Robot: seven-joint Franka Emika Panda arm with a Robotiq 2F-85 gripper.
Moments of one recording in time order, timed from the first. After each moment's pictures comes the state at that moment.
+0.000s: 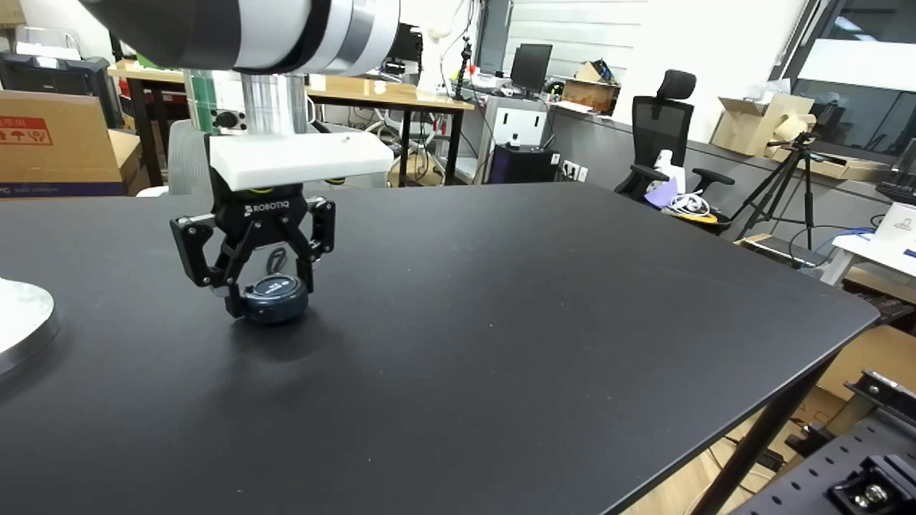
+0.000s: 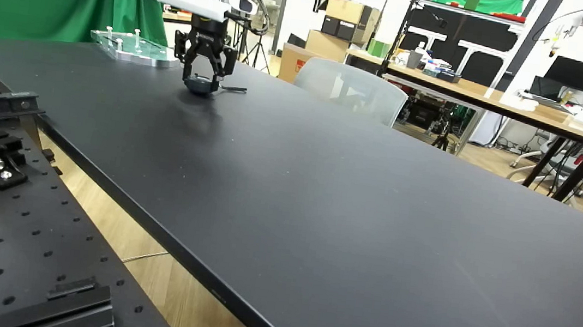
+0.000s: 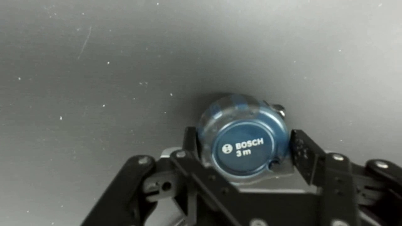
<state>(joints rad) 0.38 0.59 0.14 -2.01 -0.09 2.56 0.16</state>
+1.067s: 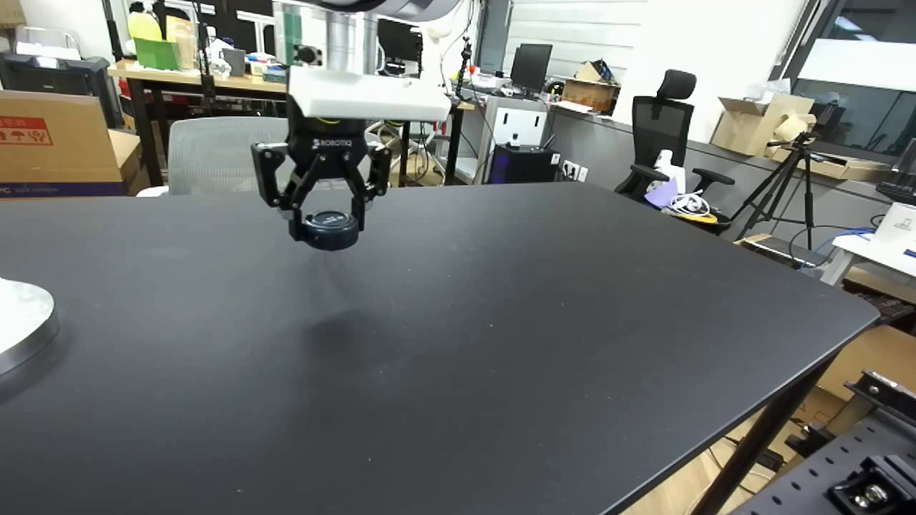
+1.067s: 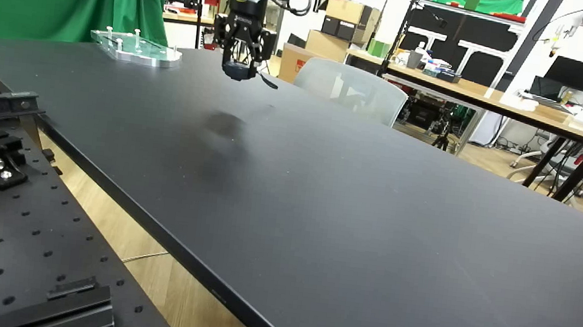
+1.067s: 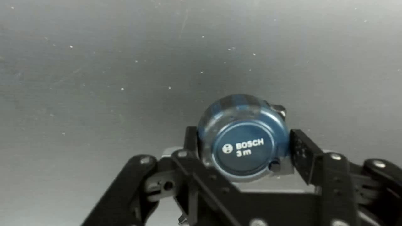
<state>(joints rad) 0.31 0.45 0.09 -2.09 -0.05 2.60 0.18</state>
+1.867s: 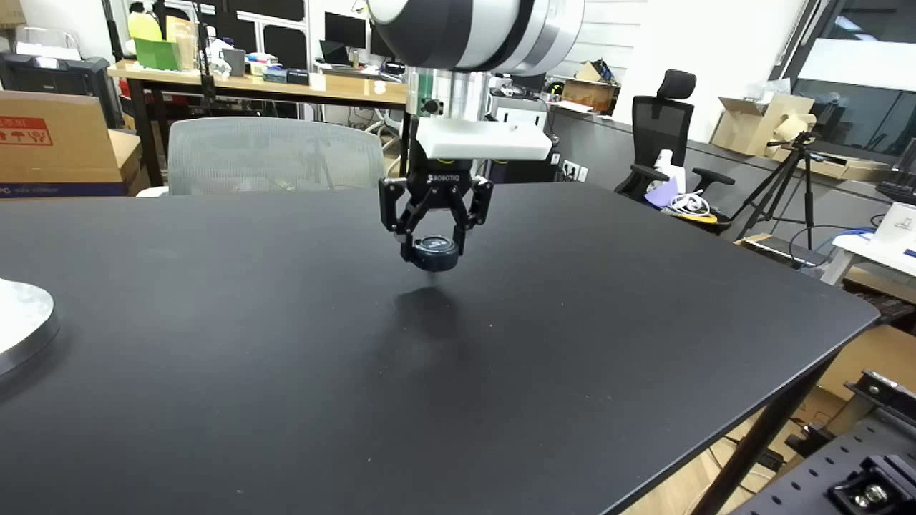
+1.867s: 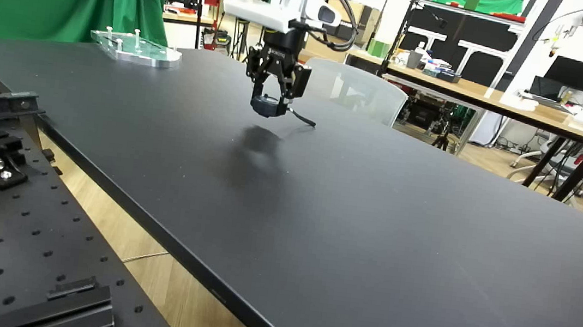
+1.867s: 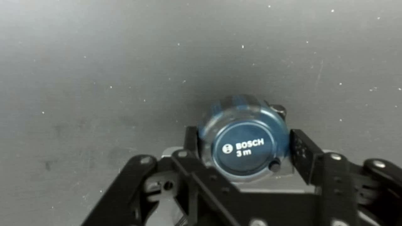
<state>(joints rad) 0.18 0.43 0.02 -2.23 -0.02 2.66 0.19</state>
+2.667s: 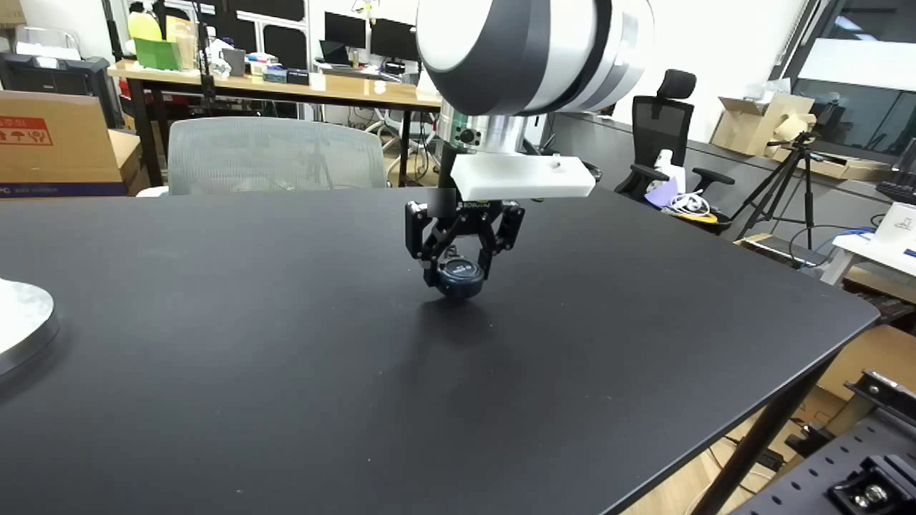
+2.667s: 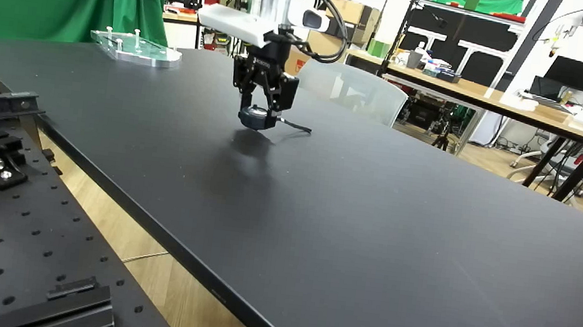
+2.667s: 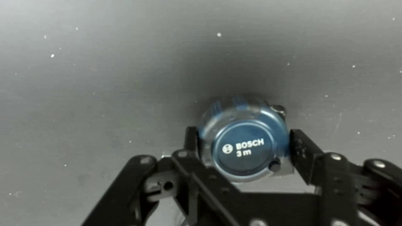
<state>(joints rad) 0.23 0.37 -0.03 -2.45 -0.03 2.89 0.23</state>
